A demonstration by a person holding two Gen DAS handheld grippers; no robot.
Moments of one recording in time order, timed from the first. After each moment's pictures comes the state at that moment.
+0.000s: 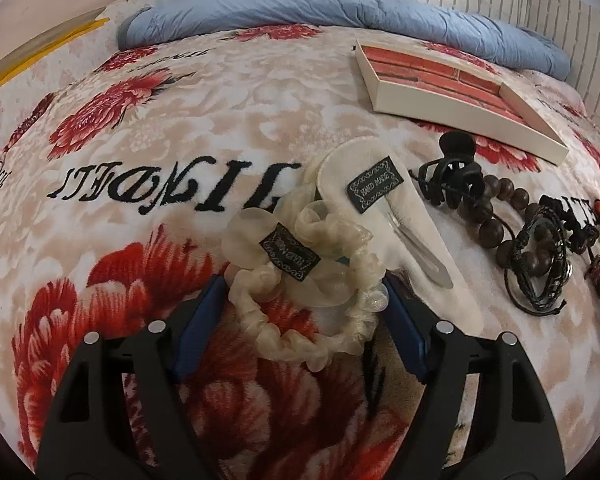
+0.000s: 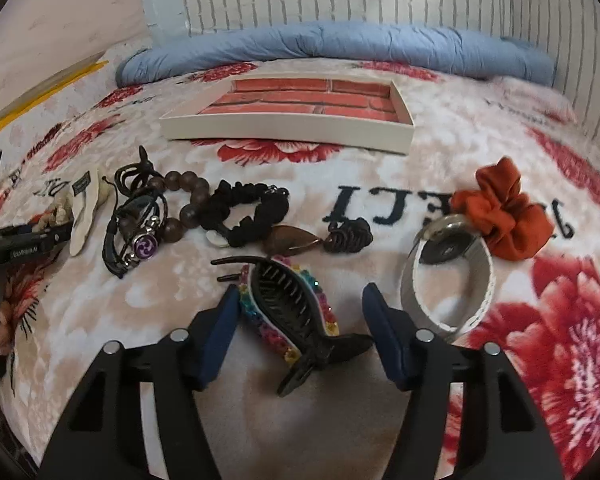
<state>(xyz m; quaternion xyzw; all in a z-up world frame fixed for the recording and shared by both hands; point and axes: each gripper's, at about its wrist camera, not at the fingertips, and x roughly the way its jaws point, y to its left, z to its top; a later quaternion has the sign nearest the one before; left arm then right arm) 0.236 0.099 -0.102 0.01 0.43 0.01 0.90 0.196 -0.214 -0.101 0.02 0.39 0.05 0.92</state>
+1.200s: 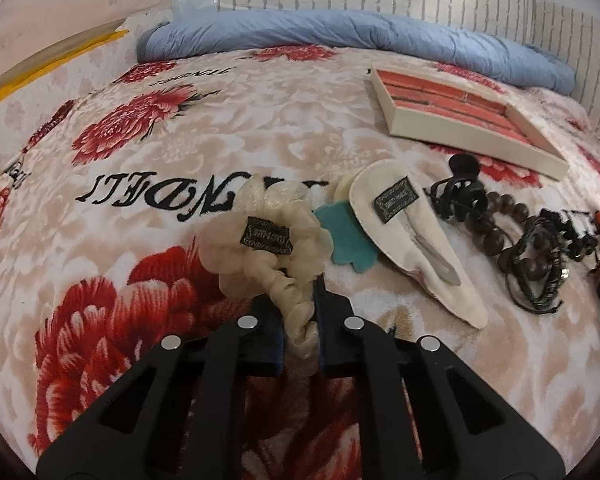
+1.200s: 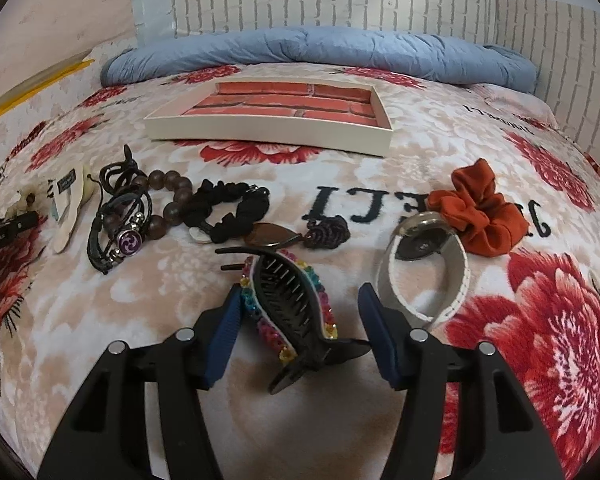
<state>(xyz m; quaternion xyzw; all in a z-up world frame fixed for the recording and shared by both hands) 0.214 0.116 -0.085 0.00 0.40 0.02 0.92 0.185 -0.215 -0.098 0.00 0.38 0.01 0.93</state>
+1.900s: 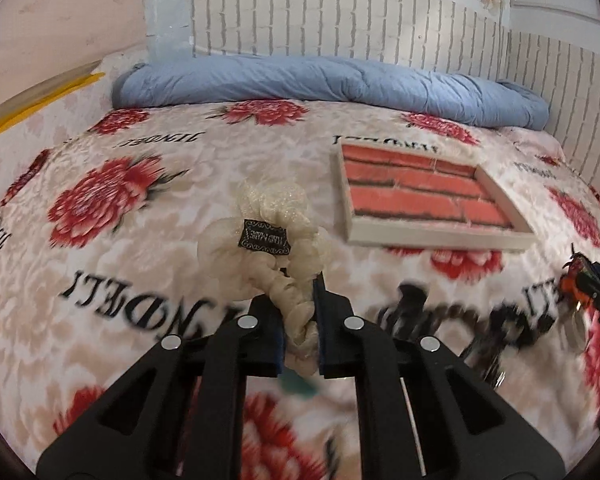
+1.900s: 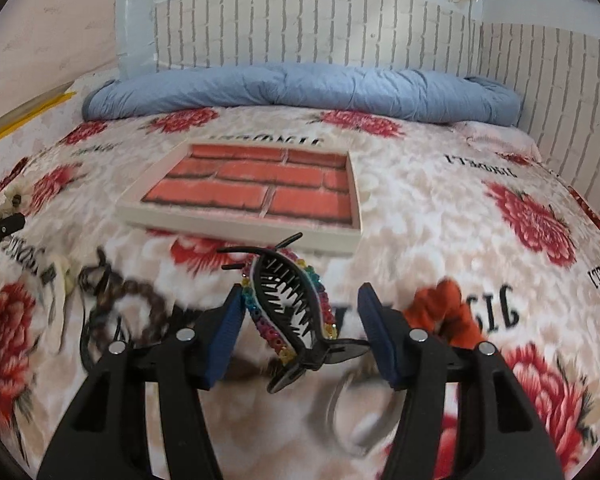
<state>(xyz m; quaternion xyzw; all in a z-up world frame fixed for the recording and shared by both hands) 0.273 0.091 -0.009 -0.01 0.34 -0.02 0.94 0.249 -0.229 -0.025 -0.01 0.33 -0.02 0.94</state>
